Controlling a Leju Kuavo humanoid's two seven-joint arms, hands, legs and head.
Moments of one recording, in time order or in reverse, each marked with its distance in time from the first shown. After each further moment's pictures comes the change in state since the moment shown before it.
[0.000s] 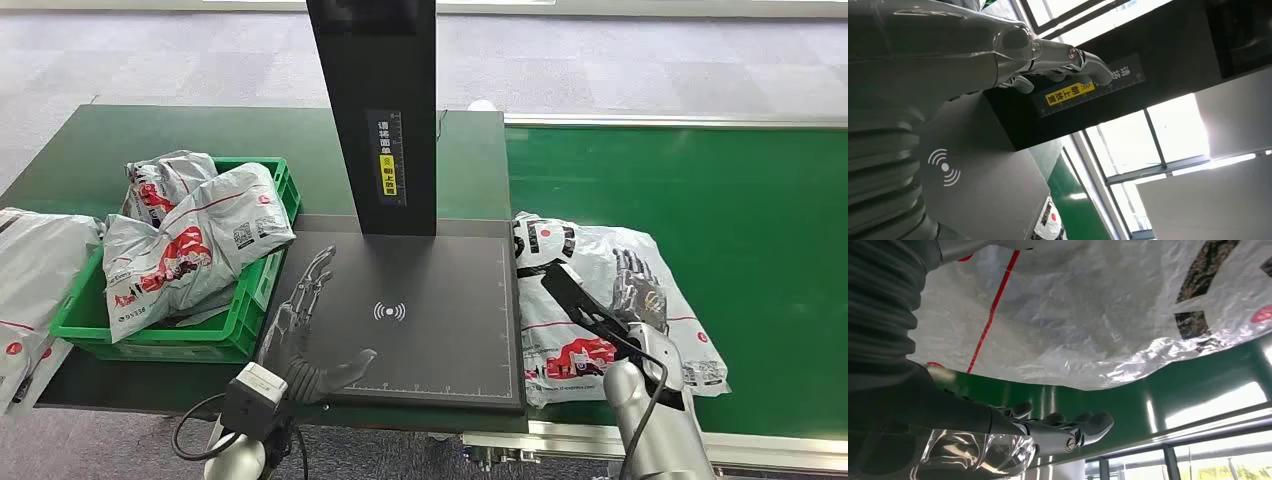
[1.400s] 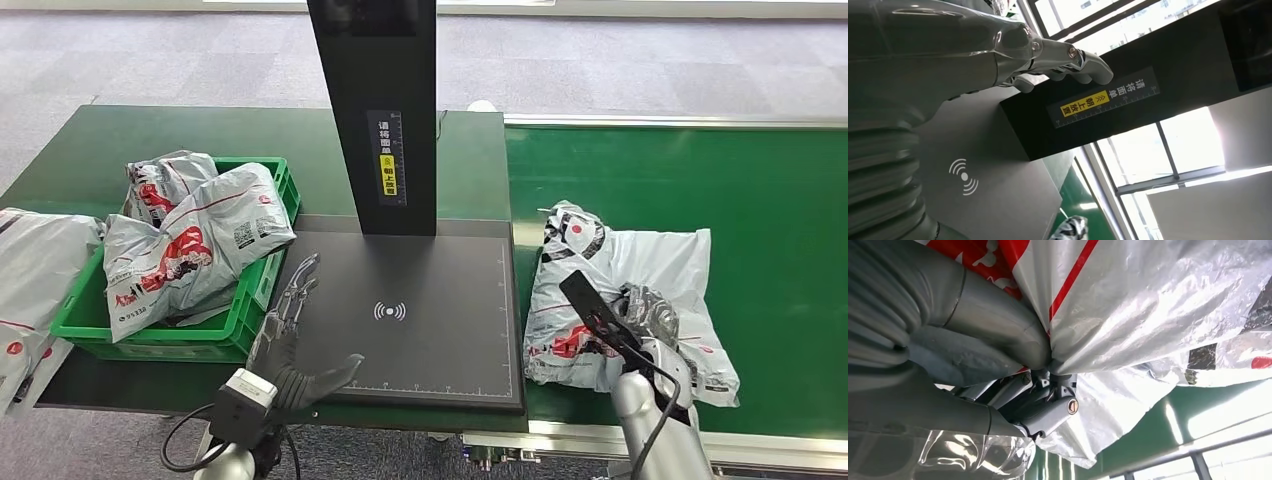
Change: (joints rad) left arm 0.039 0.032 0.006 -0.031 0.011 0.043 0.017; right arm 0.042 -0.005 -0.060 -0.009 -0.109 -0.103 -0.036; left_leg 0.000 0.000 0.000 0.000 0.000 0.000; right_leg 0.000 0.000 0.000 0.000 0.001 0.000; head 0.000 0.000
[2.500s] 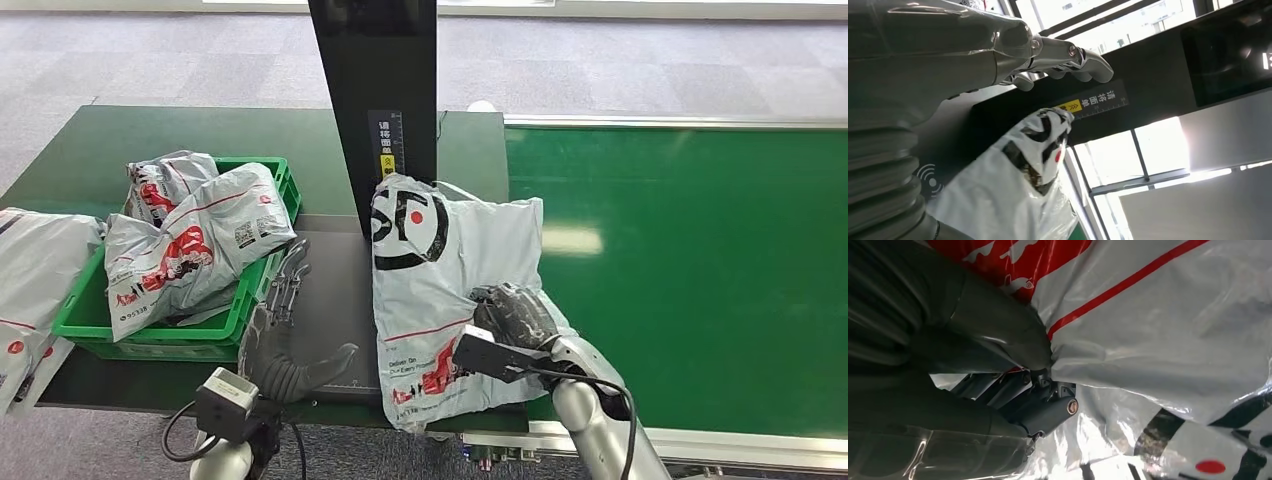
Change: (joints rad) left arm -0.035 -0.007 0.010 -0.001 0.049 -0.011 -0.068; right arm 0.009 0.020 0.387 -0.135 -0.221 0.330 -0.492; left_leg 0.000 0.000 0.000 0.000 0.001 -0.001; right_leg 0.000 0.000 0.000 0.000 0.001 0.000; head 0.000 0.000
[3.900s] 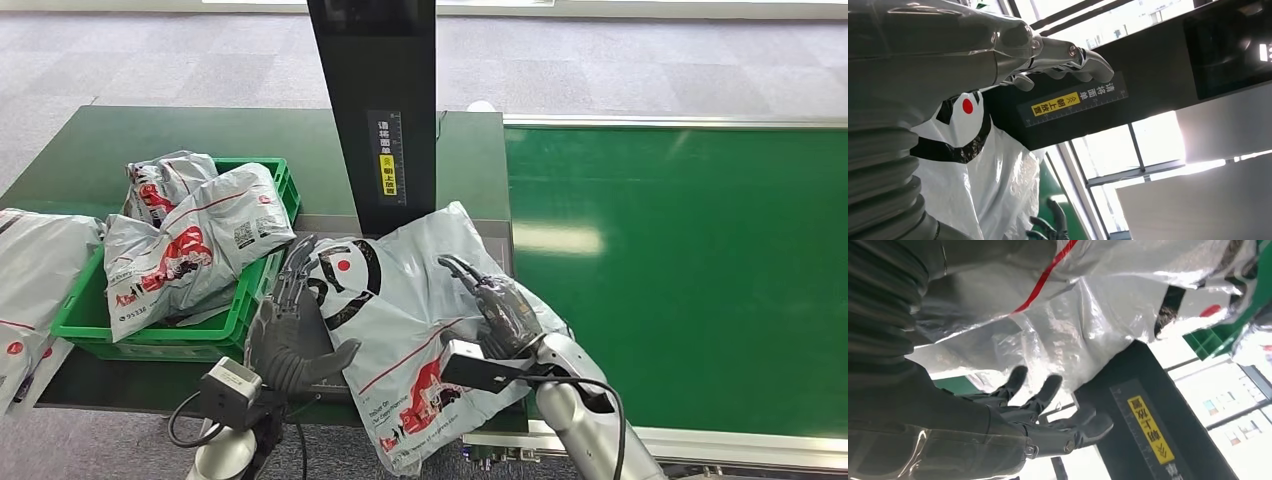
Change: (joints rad) left arm -0.049 0.017 -0.007 0.063 0.036 -0.020 -0.024; right arm -0.050 -0.027 0.136 0.075 -0.104 -0.230 -0.145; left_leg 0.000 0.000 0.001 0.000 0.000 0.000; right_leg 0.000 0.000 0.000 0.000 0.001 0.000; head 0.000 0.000
